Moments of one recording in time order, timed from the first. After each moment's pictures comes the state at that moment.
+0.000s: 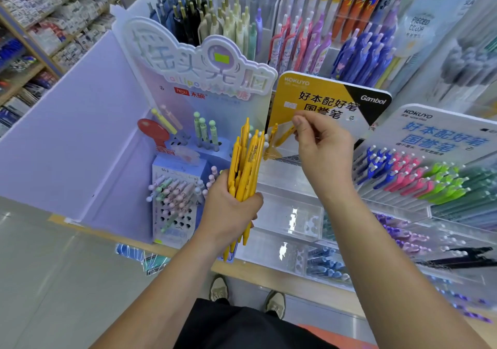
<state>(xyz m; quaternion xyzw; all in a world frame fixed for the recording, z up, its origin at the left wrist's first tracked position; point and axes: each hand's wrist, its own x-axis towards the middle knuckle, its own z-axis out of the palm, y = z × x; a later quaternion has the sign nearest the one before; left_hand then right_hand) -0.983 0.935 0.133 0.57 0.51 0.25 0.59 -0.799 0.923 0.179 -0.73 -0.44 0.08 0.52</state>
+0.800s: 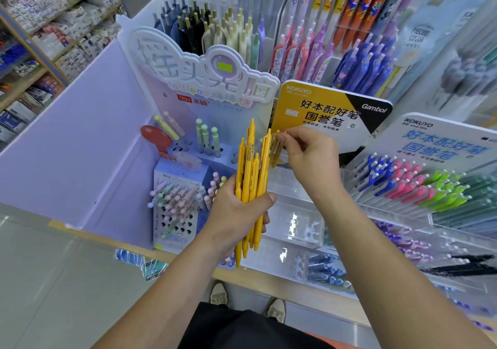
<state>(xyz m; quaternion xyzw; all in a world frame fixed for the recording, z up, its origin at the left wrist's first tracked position) -0.977 0.936 0.143 0.51 0.45 0.26 0.69 -0.795 0.939 0.161 -0.75 -0.47 0.12 0.45</state>
